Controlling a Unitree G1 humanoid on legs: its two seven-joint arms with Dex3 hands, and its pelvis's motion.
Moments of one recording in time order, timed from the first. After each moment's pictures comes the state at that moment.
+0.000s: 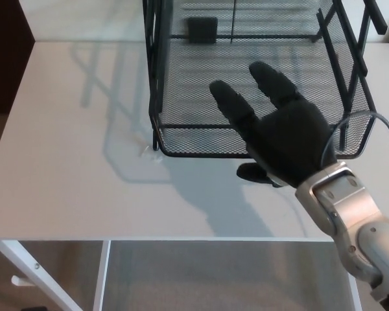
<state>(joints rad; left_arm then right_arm) 0.22 0.48 -0.02 0.55 0.01 -0.10 -0.34 -0.44 -0.35 0.54 0.12 -1.25 0.07 -0.03</state>
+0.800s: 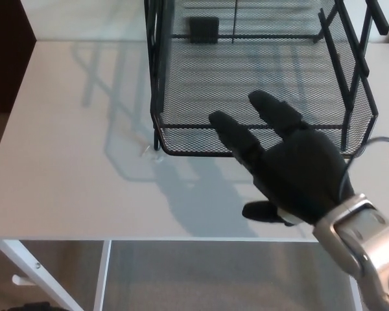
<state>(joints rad) 0.20 0.48 -0.02 0.56 0.02 -0.10 -0.34 -0.19 -0.48 0.52 -0.29 -1.19 0.05 0.11</state>
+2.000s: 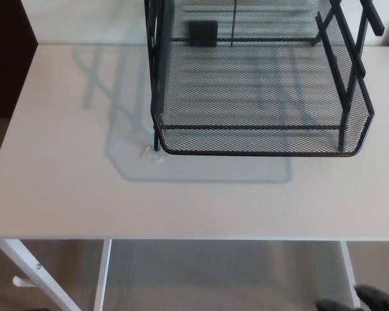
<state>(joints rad) 0.20 0.48 -0.03 0.60 0.03 -0.10 -0.34 0.79 -0.57 0.09 -0.34 -0.91 -0.33 -0.18</state>
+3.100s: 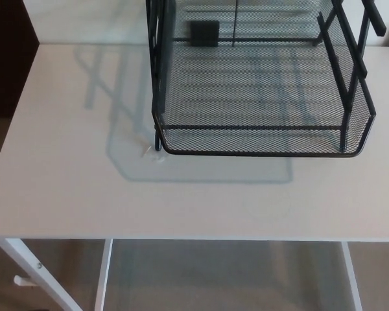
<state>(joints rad) 0.18 0.48 -0.04 0.63 0.05 -0.11 -0.34 0.42 -0.47 -0.05 0.63 -0.47 -0.48 -0.05</state>
